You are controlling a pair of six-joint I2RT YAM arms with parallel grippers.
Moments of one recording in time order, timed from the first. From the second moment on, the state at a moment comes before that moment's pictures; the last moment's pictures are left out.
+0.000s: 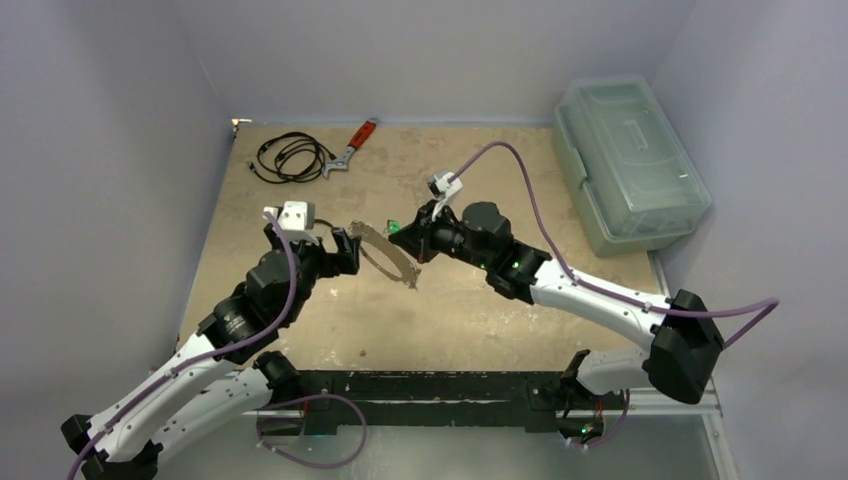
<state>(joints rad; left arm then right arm) -0.79 0.63 0.74 -0.33 -0.55 -0.37 0.91 1.30 0.90 0.29 -0.11 0.44</state>
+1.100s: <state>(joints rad) -0.79 0.49 0.71 -0.39 -0.69 -0.15 0.92 2.05 2.03 -0.67 0.32 0.02</state>
